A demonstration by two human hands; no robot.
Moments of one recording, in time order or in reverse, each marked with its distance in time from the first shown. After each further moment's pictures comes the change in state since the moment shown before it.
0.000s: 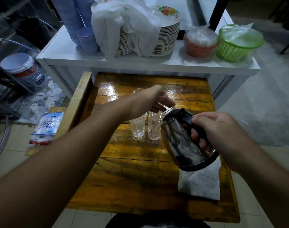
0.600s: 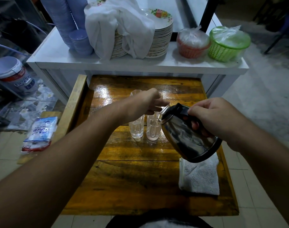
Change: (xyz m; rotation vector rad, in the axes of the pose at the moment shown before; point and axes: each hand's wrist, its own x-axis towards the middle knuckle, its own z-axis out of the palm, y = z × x) left_hand -0.007 -0.014 -0.008 -0.054 -0.024 0.008; right_hand 0.010 -0.028 0.003 -0.275 0.007 -0.022
